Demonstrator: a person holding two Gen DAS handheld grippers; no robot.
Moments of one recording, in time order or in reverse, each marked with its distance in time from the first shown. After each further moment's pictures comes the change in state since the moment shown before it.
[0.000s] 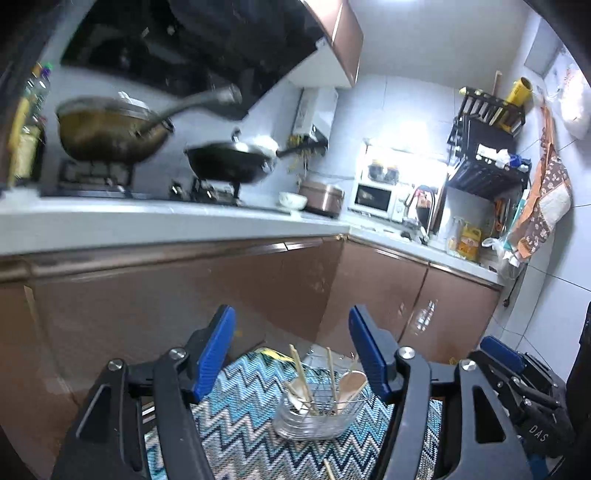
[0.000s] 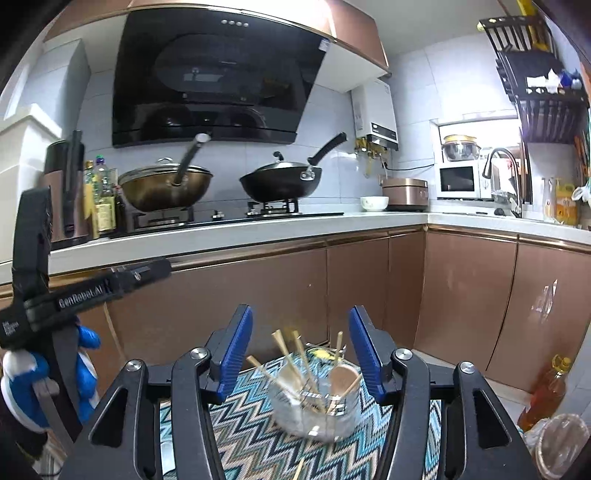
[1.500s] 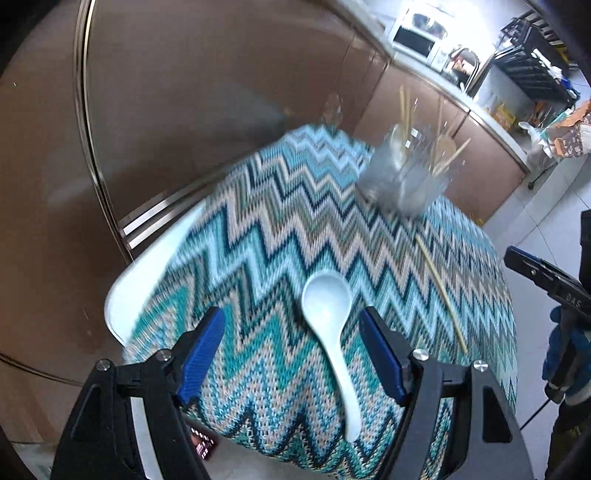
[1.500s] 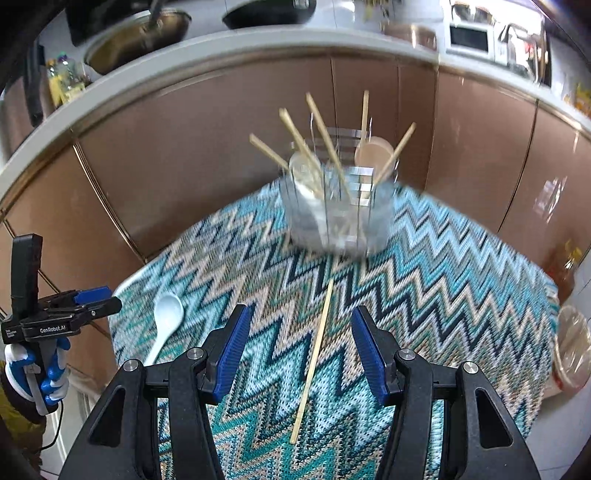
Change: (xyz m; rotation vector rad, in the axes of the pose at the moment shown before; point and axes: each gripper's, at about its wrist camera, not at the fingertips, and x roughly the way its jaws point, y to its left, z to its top) left arm 0.009 0.146 -0.186 -0.096 0.753 -0.015; right arm 0.061 0.014 -0.131 0.102 0.635 0.002
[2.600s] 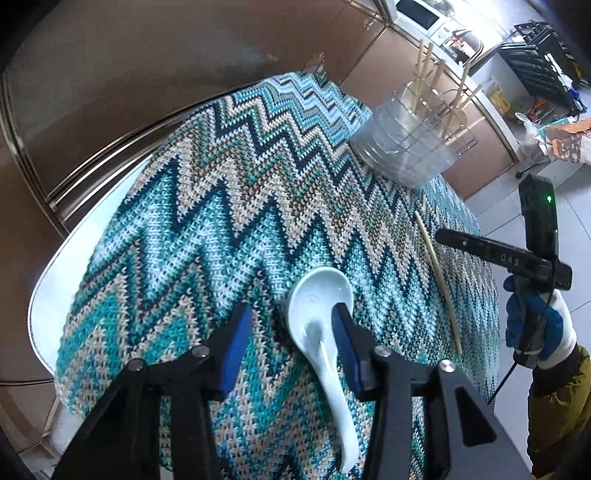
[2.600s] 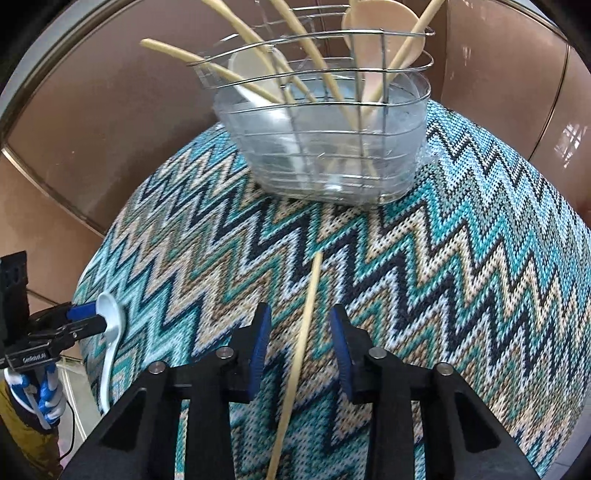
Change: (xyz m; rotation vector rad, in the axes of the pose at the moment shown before) left arm 0.067 0.005 0.021 -0.037 0.180 -0.138; right arm 0.131 -0.039 0.025 0.074 0.313 0.042
